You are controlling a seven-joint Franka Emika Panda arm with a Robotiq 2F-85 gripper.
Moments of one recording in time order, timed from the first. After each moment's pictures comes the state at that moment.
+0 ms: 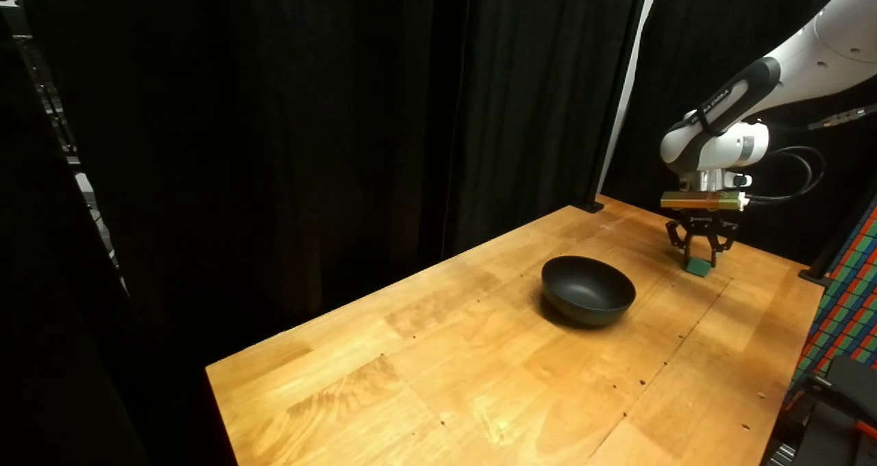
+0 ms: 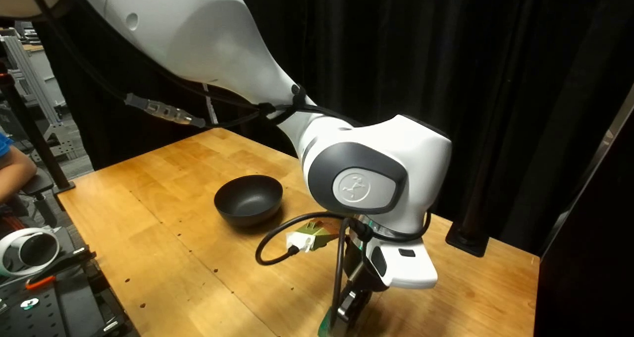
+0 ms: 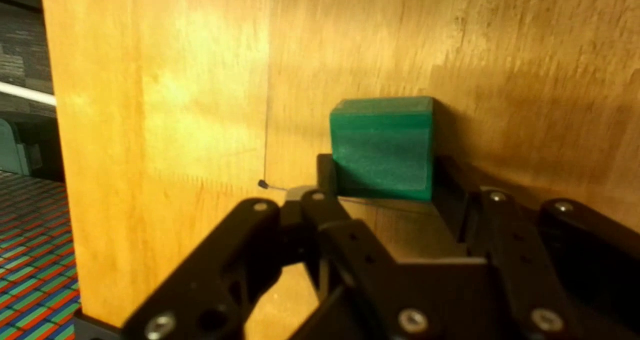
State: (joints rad) arm -0.30 0.80 -0.34 -1.67 0.12 2.11 0.75
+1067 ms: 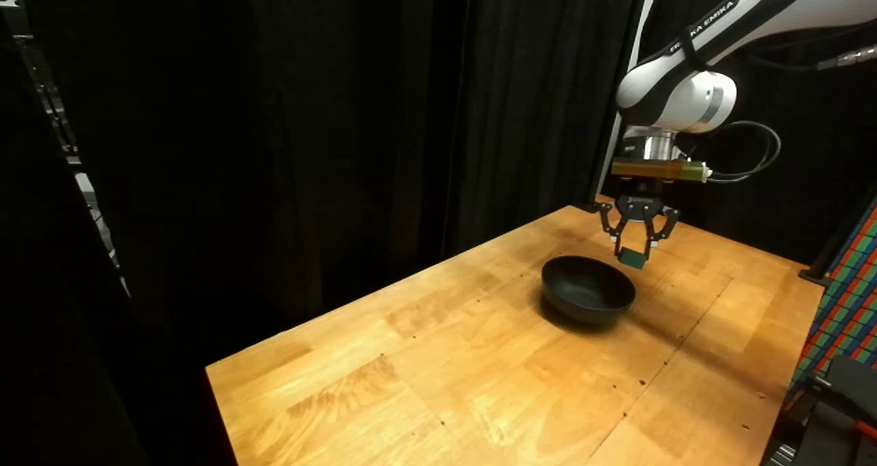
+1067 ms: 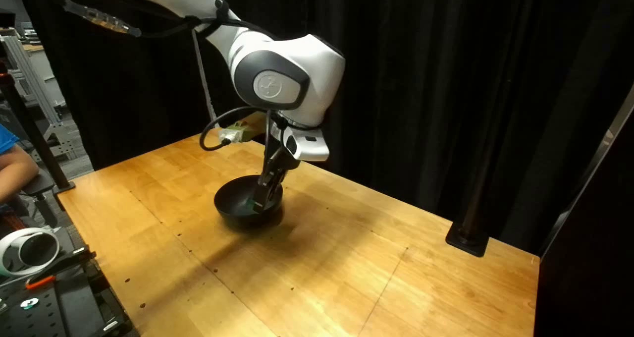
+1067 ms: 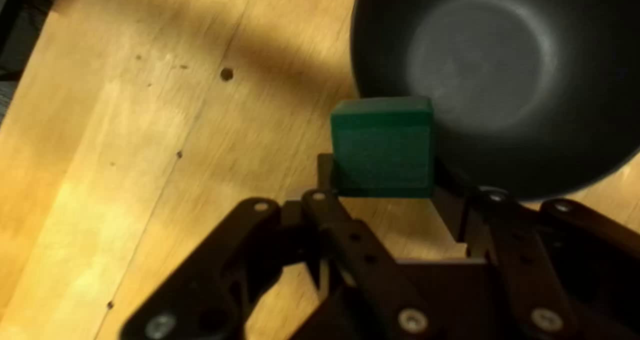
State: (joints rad) arm -0.13 0.49 -0.13 -1.91 0.27 2.02 0.64
